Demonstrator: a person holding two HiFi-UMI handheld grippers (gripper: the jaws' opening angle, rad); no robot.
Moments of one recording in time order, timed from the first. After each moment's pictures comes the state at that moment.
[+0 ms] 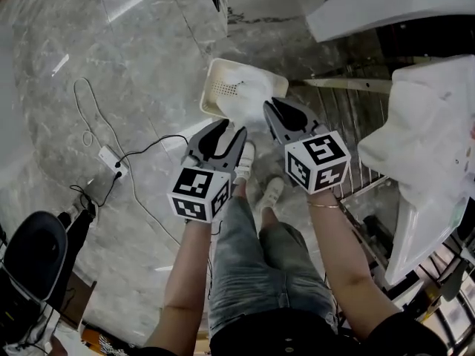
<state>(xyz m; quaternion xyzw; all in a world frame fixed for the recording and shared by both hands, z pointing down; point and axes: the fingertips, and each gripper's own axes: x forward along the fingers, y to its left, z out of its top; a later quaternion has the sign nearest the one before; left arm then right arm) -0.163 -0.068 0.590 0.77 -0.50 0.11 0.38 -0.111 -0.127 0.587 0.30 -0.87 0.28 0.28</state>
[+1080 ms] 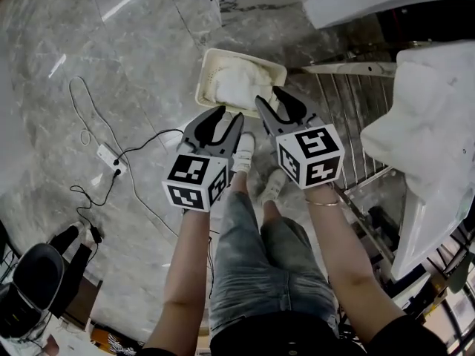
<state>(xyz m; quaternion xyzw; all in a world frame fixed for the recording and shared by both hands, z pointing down) -0.153 -0.074 0.612 0.77 -0.49 0.13 0.39 -0.097 -0.120 0.610 0.33 -0.85 0.27 0.30</state>
